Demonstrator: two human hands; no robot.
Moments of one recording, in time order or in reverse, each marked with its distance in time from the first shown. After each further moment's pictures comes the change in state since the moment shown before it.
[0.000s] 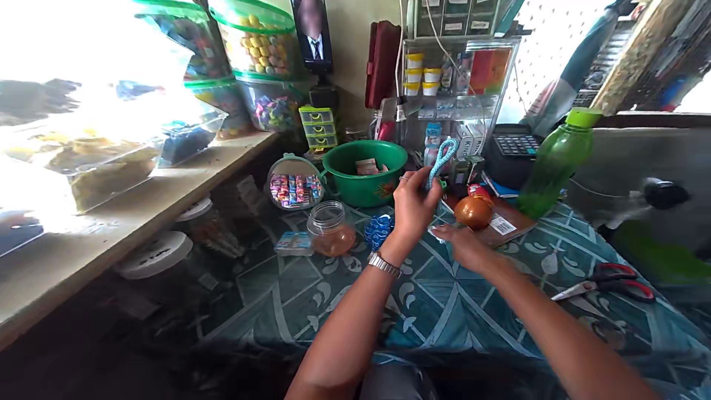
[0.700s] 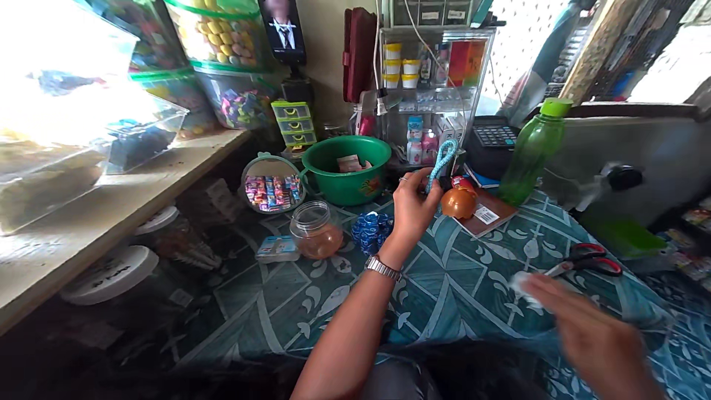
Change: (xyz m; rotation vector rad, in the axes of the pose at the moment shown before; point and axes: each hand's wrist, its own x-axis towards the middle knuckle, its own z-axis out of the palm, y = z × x) left_hand -0.009 0.007 0.014 -0.141 -0.111 -0.078; right_hand -0.212 -0.011 0.018 -0.012 0.773 -0.006
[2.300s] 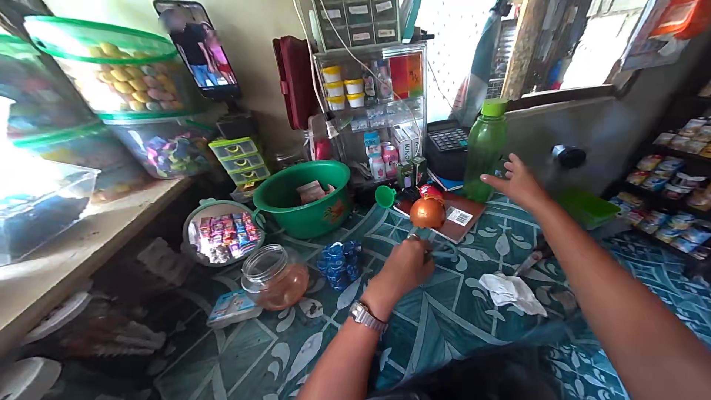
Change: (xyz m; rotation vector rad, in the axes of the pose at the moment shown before) left_hand -0.017 0.002 0.026 0.403 -1.018 -0.140; right_hand 0.185 0.160 0.021 0.246 0.070 0.664
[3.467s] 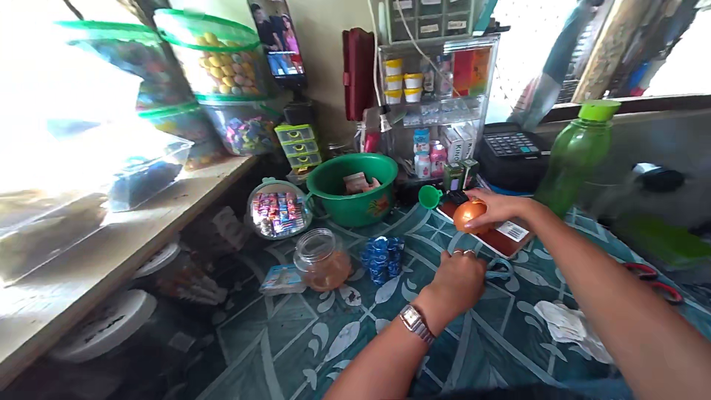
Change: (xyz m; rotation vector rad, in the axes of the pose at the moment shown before) left_hand -0.004 0.015 0.009 0.195 -0.107 -0.023; right_hand 0.043 -0.039 0.121 -0.476 -0.780 -0.302
